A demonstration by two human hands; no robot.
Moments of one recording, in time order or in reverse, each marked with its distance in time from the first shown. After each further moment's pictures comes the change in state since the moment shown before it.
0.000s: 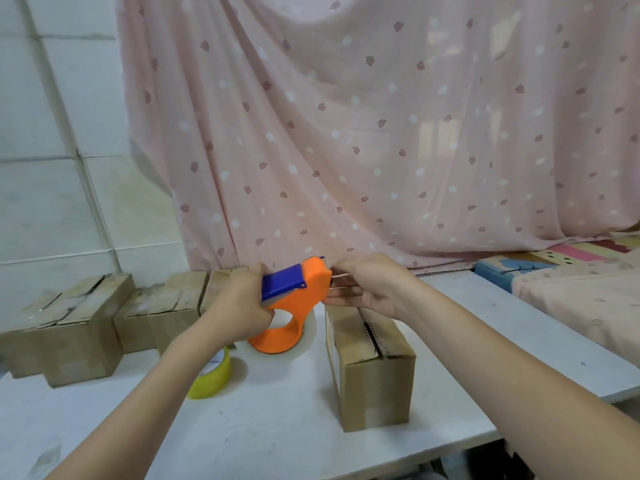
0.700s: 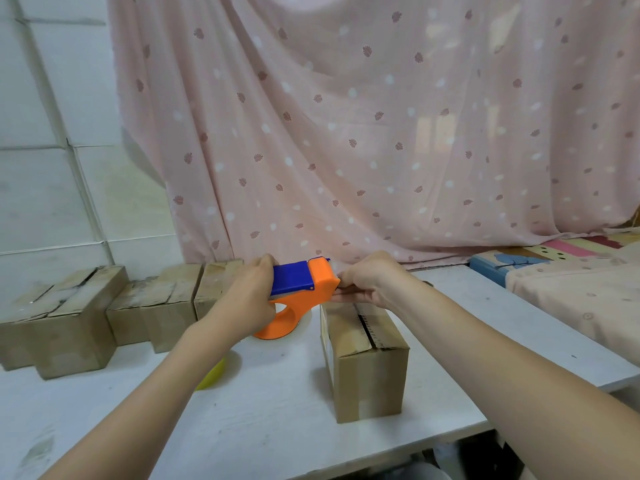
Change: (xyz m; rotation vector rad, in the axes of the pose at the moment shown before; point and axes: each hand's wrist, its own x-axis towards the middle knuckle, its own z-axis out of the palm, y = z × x) left_hand 0.007 0.010 0.017 0.185 0.058 0.072; right_hand 0.018 0.008 -0.006 -0.174 0.190 0.097
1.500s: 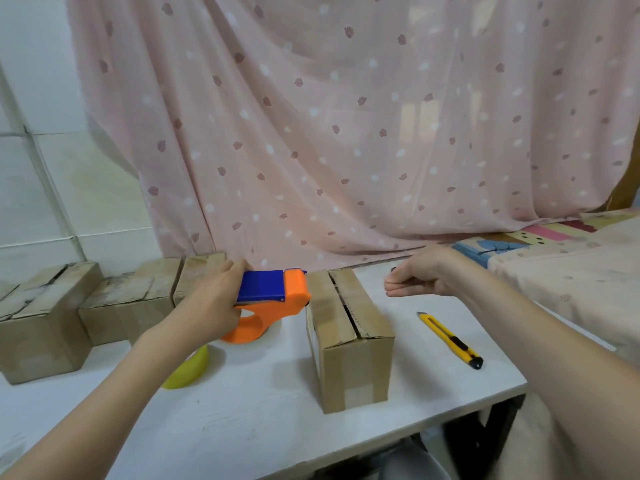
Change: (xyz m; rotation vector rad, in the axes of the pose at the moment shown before) left_hand 0.005 -0.050 0.022 0.093 0.038 0.193; right_hand 0.013 0.023 -0.106 -0.045 0.048 0.149
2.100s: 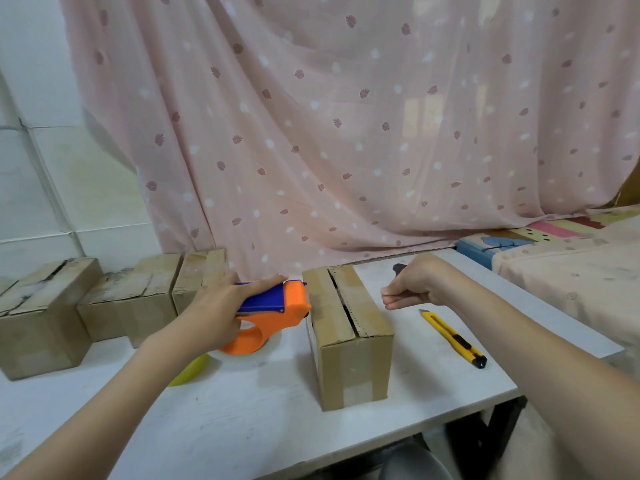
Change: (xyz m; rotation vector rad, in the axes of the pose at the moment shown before) left_hand -0.008 0.004 0.015 0.021 -0.177 -0.010; right_hand 0.022 0.017 0.013 -0.159 -0.015 0.039
